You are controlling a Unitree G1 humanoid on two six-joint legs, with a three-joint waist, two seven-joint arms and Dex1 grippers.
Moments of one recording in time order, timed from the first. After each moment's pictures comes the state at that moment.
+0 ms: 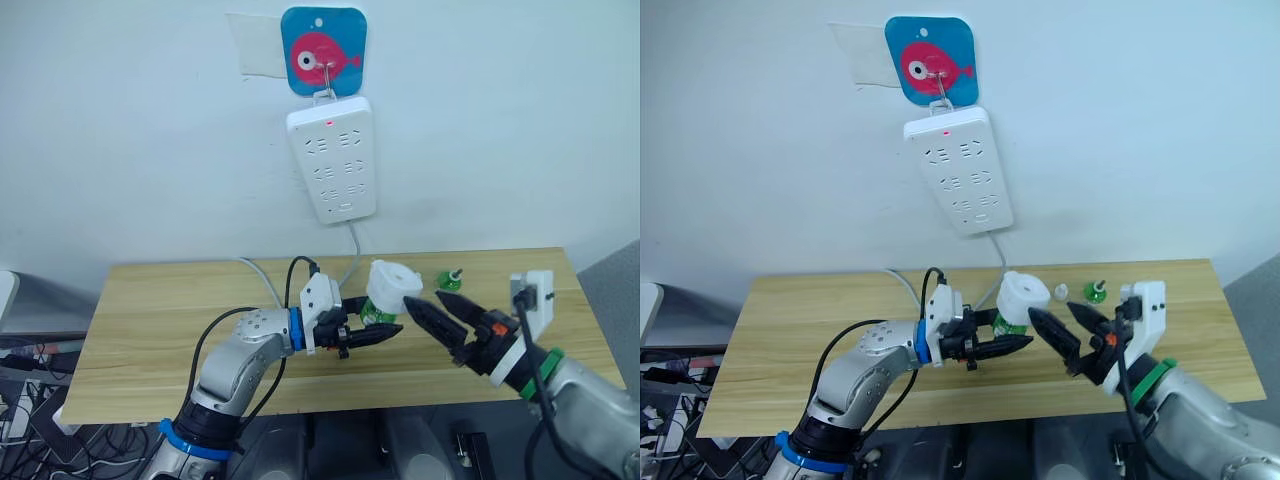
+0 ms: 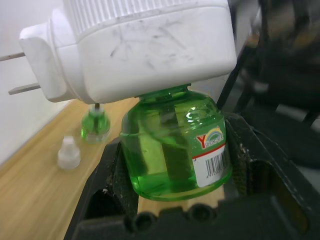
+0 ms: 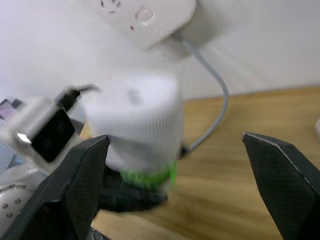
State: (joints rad) left arm -0.28 0.25 -0.21 -0.21 -0.51 0.54 -0.95; right arm 0.22 -0.53 -0.13 -0.95 1.38 0.72 -0.22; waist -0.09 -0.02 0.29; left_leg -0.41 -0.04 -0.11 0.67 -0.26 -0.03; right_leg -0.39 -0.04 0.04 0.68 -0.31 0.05
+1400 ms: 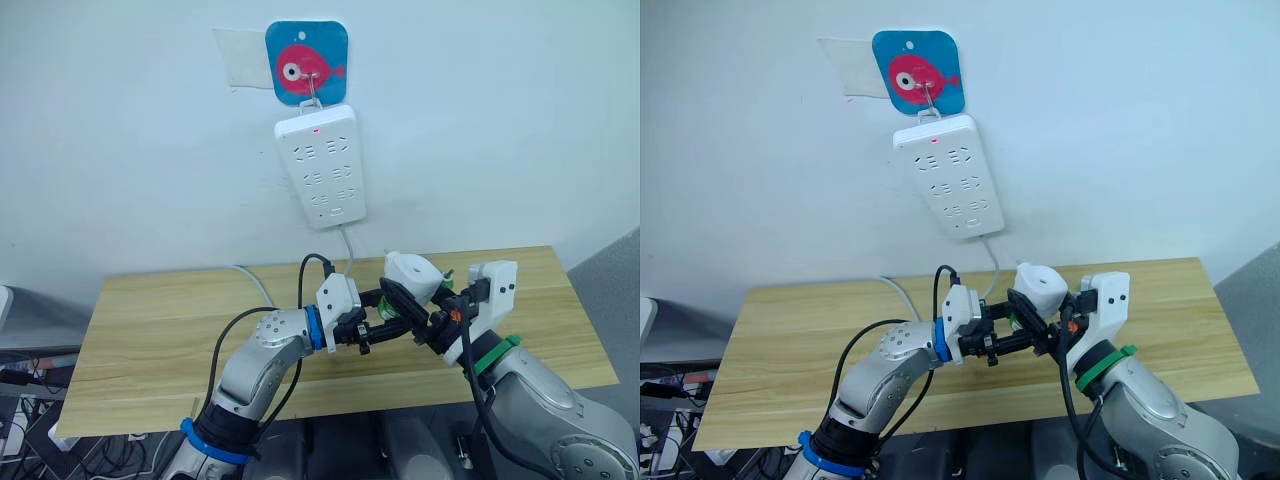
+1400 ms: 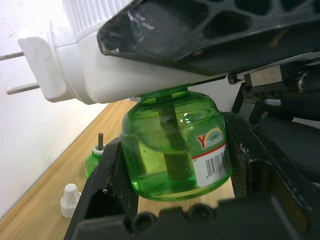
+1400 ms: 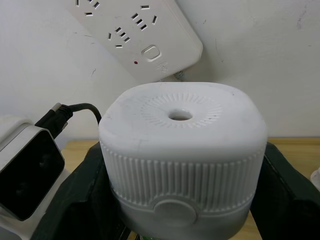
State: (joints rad) left arm -0.25 0.19 -0.32 -0.19 -0.40 0.37 -0.85; right arm 0.07 -0.42 0.06 -0.91 1.03 0.71 -0.22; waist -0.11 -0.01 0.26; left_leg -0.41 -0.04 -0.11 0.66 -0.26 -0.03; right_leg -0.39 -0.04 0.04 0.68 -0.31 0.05
